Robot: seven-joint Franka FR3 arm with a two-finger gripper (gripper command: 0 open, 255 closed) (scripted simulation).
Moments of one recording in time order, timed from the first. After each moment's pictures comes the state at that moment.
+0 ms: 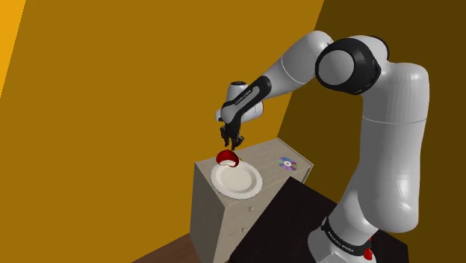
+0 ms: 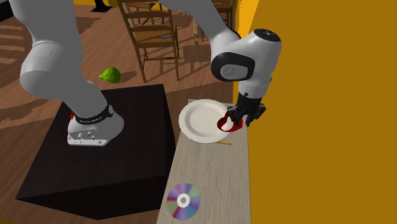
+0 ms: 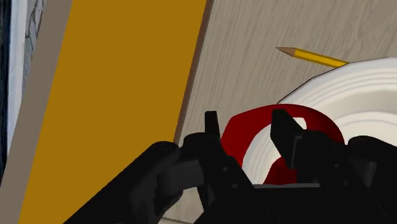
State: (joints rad) arm 0.13 0.39 -0.32 -2.14 0.07 2.52 -1.77
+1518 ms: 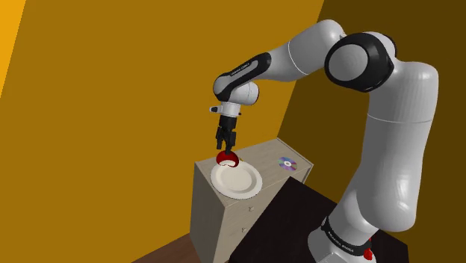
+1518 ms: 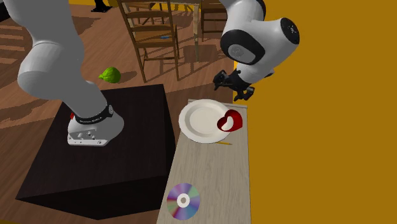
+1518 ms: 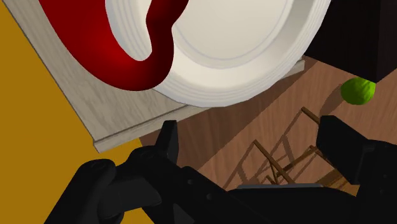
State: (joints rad) arm 0.07 0.33 -0.22 -2.02 0.43 1.99 -1.46
